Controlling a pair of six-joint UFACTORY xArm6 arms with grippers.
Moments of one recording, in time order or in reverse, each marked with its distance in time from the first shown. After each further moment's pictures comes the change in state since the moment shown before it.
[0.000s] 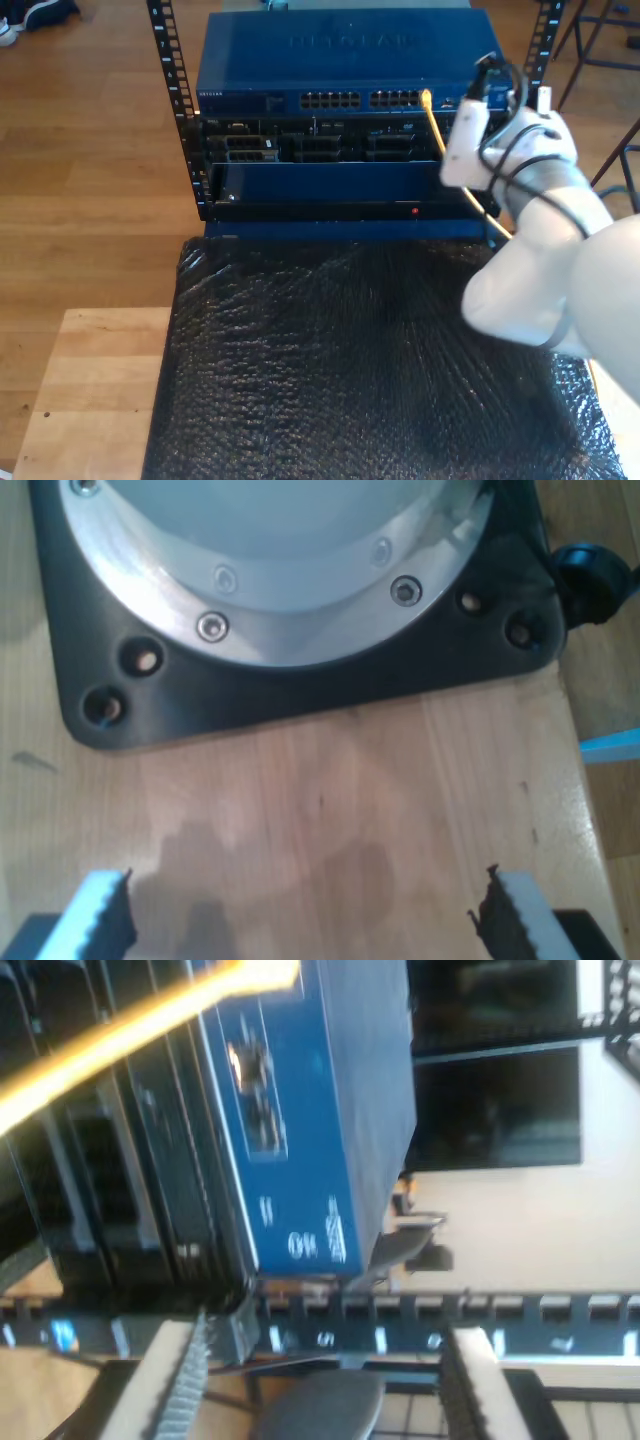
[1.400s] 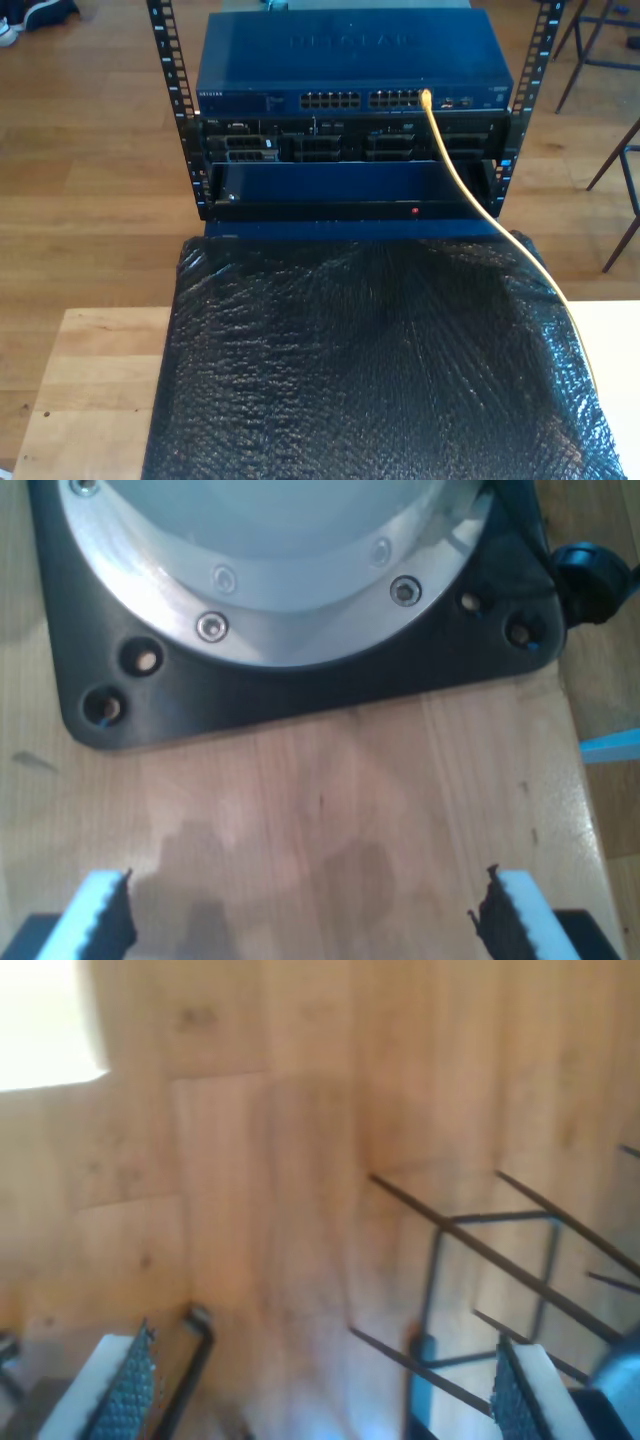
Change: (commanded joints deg) left arm 0.0 0.0 0.0 0.0 0.0 0.0; right arm -44.7 -4.8 -22.0 -10.5 82.5 -33.7
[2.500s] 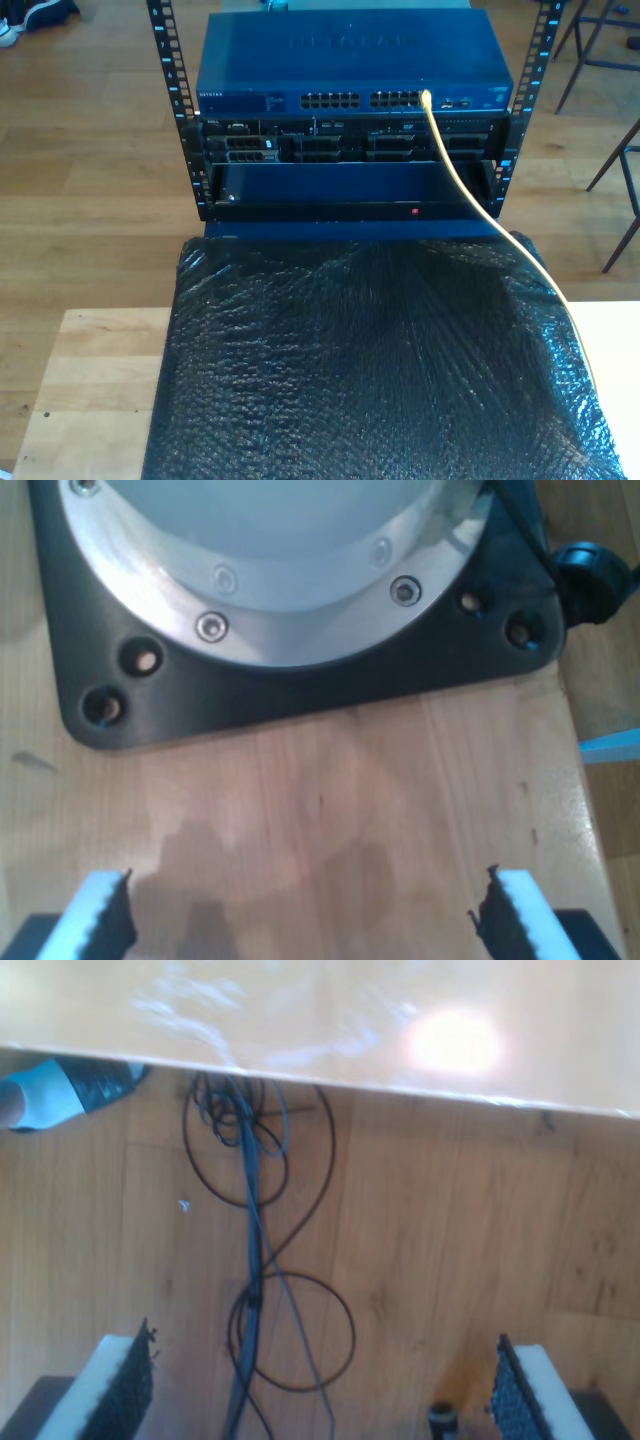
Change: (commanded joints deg) left arm 0.0 0.0 0.0 0.0 0.0 0.0; right arm -34.4 -28.0 26.5 -14.6 29.3 -29.8
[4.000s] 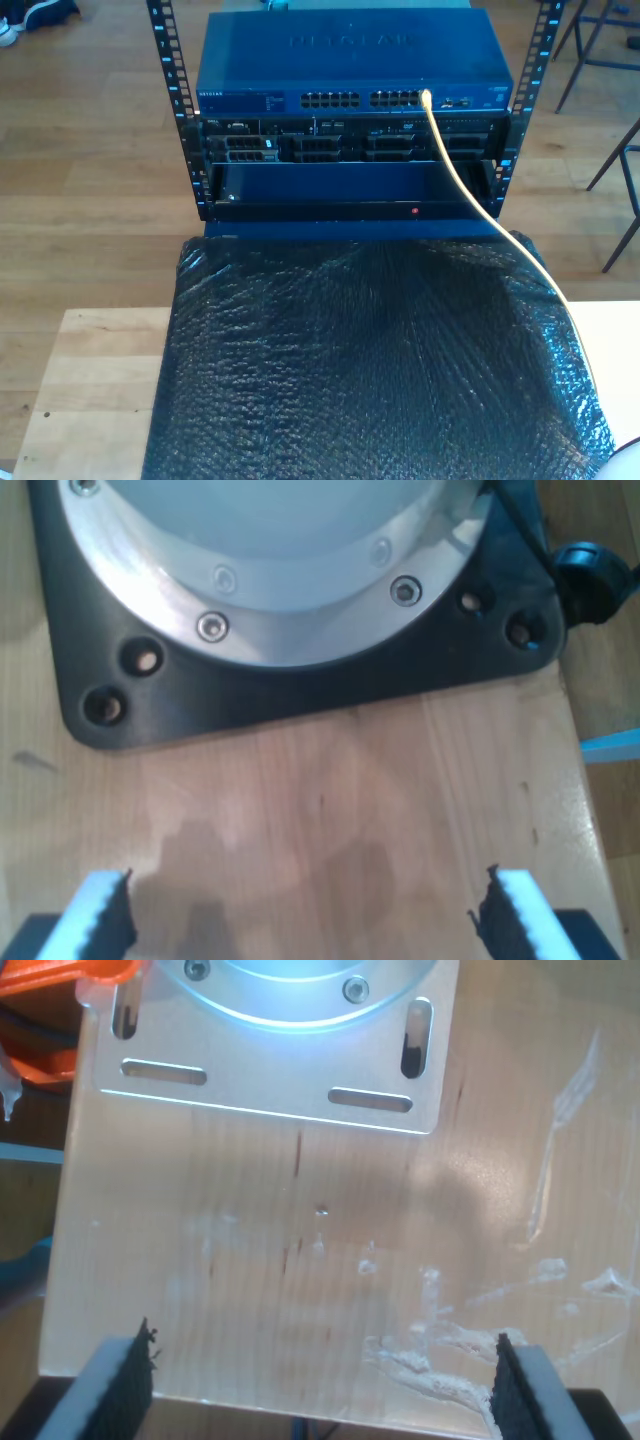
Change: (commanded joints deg) left arm 0.0 0.0 0.0 0.0 0.0 0.0; right arm -16.2 -12.6 24.6 -1.5 -3.2 -15.7
